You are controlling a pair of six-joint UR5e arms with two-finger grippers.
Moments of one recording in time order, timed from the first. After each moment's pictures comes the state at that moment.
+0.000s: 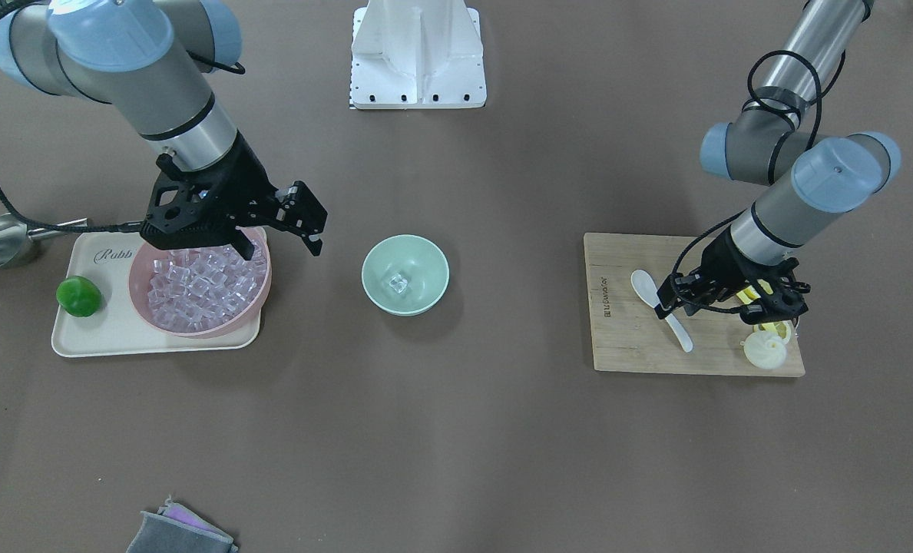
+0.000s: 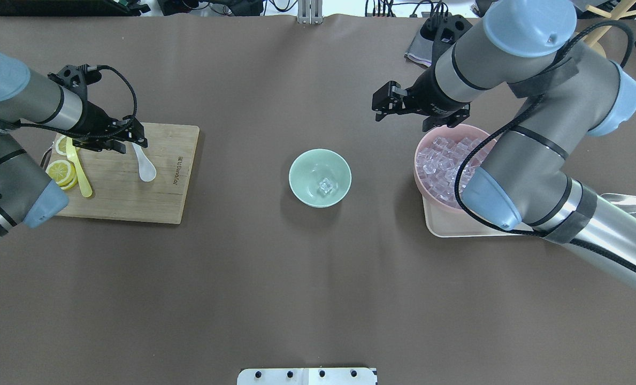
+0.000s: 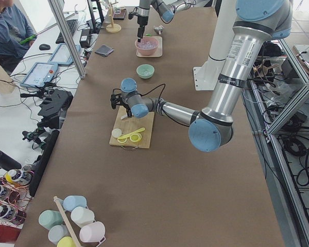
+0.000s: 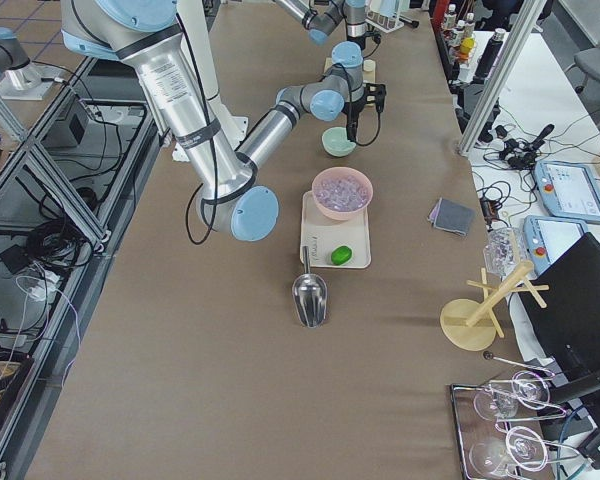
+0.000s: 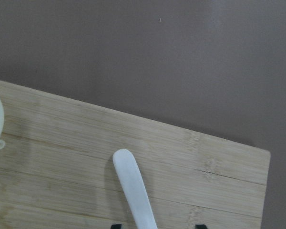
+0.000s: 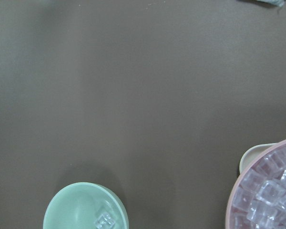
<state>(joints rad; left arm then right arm) -0.91 -1.90 -1.44 -2.25 -2.18 -1.20 0.83 -1.03 1.82 -1.43 2.07 1.20</state>
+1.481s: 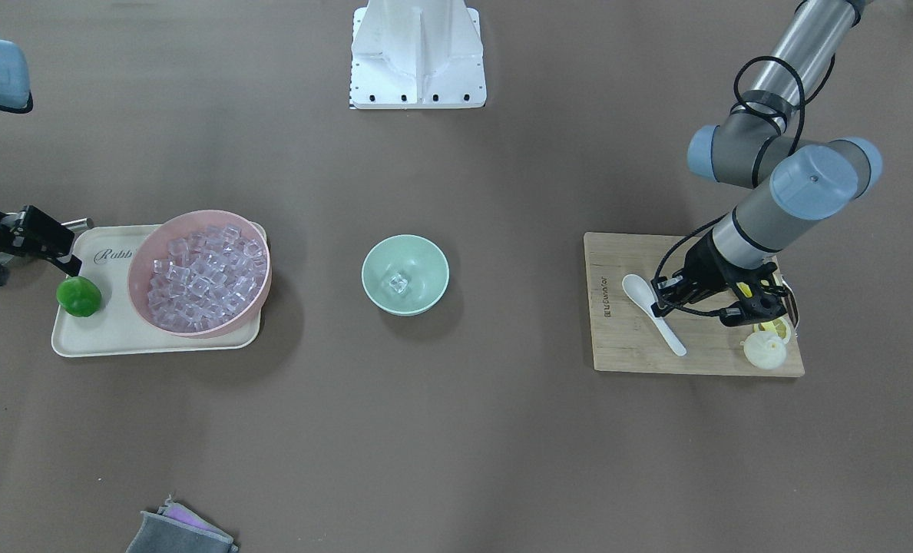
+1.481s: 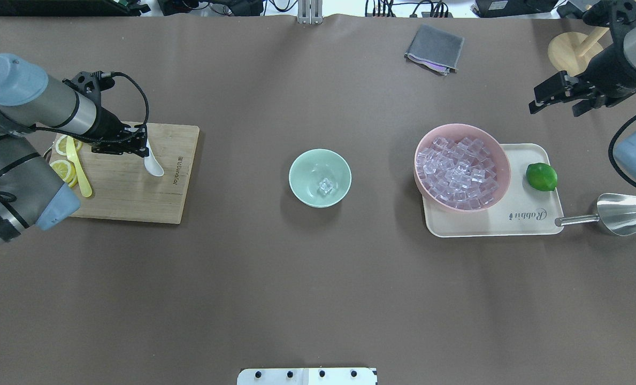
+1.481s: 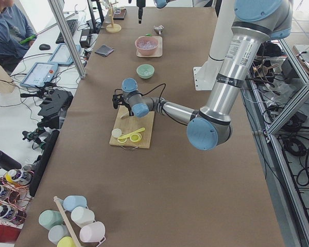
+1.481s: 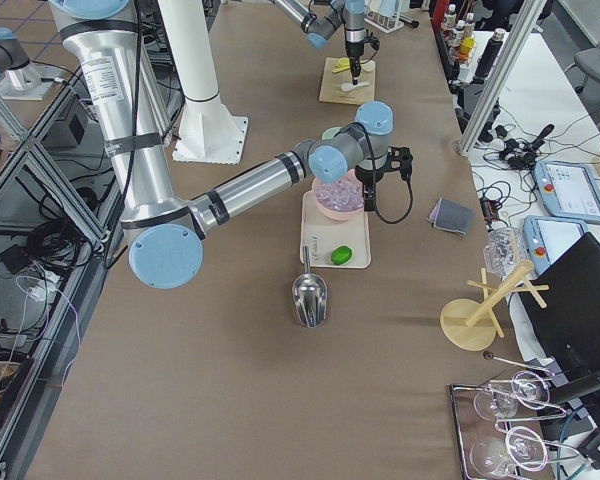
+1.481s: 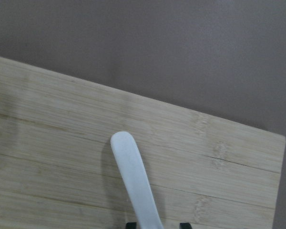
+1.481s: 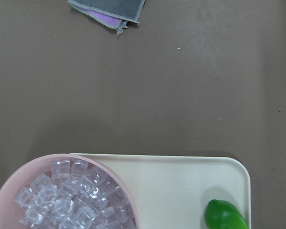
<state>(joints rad) -0.89 -1.94 -1.42 -2.23 -2.18 -1.20 1.17 -1.35 1.82 -1.44 2.33 0.66</state>
